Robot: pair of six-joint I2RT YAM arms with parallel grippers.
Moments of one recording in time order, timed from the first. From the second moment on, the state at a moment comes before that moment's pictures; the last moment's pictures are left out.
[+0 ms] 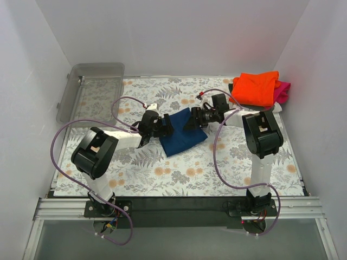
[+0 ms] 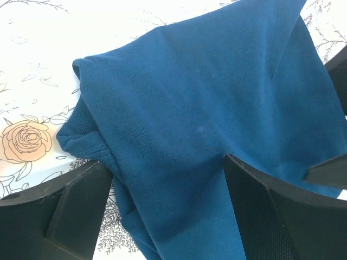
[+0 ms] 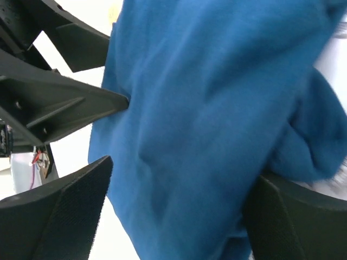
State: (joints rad) left arm -0.55 1.77 0.85 0.28 -0.04 -0.58; right arm 0.32 2.03 1.19 0.02 -0.91 0.22
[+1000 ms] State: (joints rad) left arm -0.55 1.42 0.76 0.14 -0.05 -0.57; right arm 0.32 2.08 1.55 -0.33 -0.49 0.15
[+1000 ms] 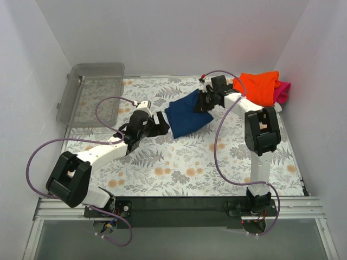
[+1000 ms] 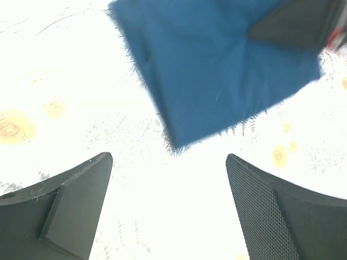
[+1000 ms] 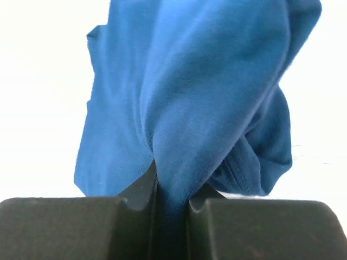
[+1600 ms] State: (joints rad) left arm -0.55 1.31 0.63 0.05 -0.10 -0.57; right arm 0.08 2.12 2.04 -0.64 -0.33 0.02
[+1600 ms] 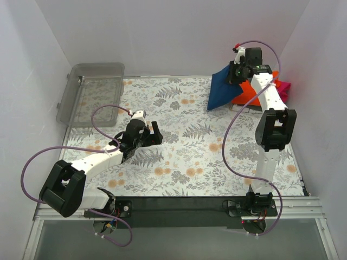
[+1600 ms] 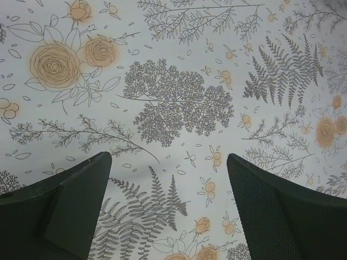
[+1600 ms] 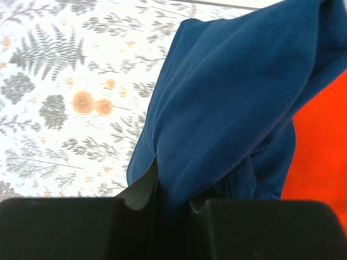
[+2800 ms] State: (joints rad) left arm -0.55 1.31 0.61 0.07 -0.11 -0.57; right arm -0.19 2.05 2.09 -0.65 -0.23 0.10
